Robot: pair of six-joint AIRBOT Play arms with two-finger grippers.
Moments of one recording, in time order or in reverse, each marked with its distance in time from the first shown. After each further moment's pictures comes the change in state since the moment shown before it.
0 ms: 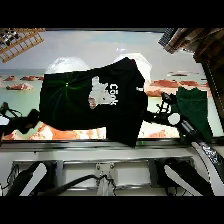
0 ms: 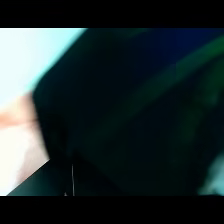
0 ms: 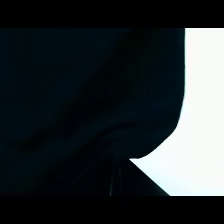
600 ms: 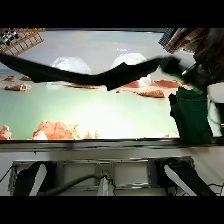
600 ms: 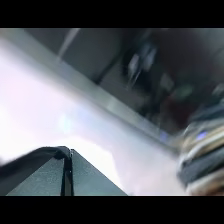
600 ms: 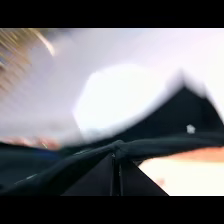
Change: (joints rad) left arm -0.093 0.243 0.619 -0.151 0.134 0.126; right arm 0.000 0.090 0.687 -0.017 0.059 0.000
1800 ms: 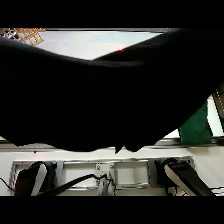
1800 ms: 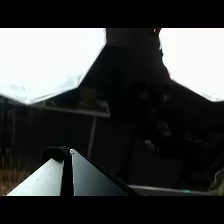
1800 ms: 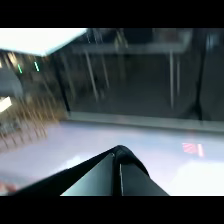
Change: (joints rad) left arm -0.011 0.020 0.531 0.222 -0.161 0.066; right arm 0.000 0.002 0.785 -0.281 0.541 0.048
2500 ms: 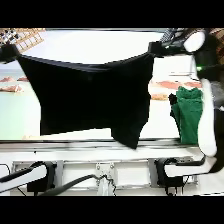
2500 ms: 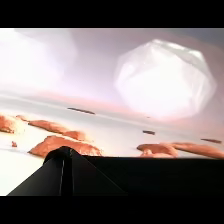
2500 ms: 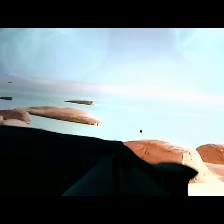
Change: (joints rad) left arm -0.139 -0.685 -0.203 0.118 0.005 0.019; right arm 0.000 -0.690 -0.212 0.016 -0.248 -0.072
